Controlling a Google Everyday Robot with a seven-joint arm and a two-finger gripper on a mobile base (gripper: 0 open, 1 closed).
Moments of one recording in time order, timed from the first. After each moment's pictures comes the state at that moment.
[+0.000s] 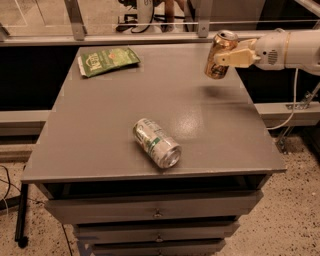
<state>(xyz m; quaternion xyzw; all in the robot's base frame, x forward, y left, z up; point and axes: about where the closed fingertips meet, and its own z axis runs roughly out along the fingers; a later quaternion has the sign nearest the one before) 0.691 -0.203 0.934 -0.36 0.72 0.29 0.52</state>
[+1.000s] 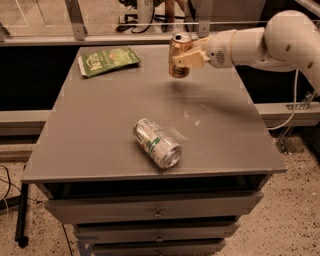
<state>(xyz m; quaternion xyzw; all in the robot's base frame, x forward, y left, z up) 0.718 -0.093 0.924 -0.41 0.71 0.24 0.53</state>
